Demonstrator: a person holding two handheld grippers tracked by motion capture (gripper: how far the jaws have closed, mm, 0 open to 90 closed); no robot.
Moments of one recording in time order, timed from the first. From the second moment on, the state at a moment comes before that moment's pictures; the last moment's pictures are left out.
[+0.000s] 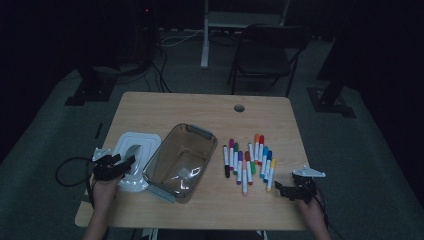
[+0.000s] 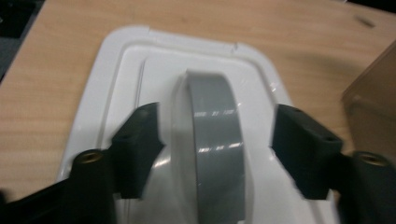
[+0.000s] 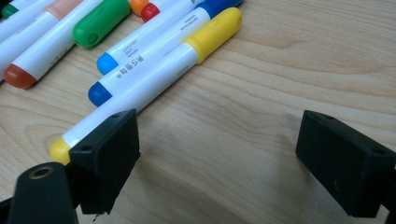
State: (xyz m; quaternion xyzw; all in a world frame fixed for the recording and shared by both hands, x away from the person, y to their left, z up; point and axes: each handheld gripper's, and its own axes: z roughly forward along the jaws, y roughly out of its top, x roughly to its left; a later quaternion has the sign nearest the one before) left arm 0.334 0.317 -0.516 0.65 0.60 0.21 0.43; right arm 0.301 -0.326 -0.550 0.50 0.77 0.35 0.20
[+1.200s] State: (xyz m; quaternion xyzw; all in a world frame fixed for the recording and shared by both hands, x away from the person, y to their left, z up) left arm 0.351 0.269 -0.500 0.72 0.52 0.22 0.40; right arm 0.338 -0.183 -0.495 0.41 0.79 0.43 0.17
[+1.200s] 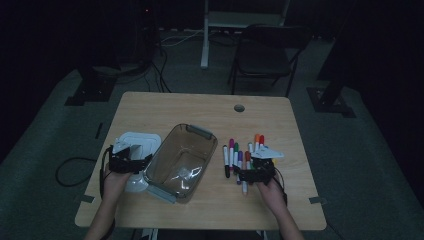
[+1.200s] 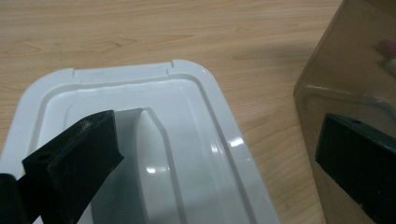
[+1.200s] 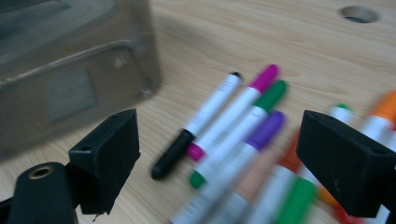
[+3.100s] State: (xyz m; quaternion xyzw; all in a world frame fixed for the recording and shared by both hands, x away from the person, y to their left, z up) left arm 0.317 0.209 -0.518 0.80 0.42 0.12 0.40; right arm 0.348 -0.176 -0.485 0.39 0.78 0.42 0.25
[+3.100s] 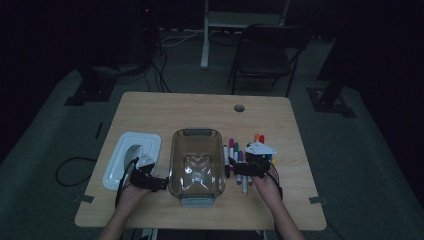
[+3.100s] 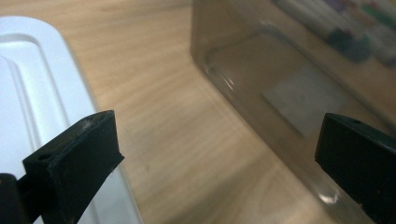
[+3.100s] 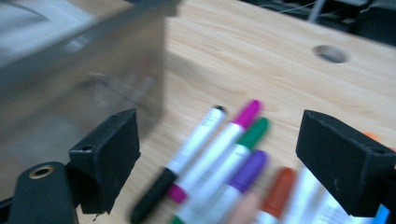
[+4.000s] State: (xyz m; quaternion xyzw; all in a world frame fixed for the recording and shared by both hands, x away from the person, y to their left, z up) left arm 0.259 0.209 -0.530 0.83 0.38 0.10 0.40; right arm 0.322 -0.285 -0.491 0.52 0.69 0.41 0.30
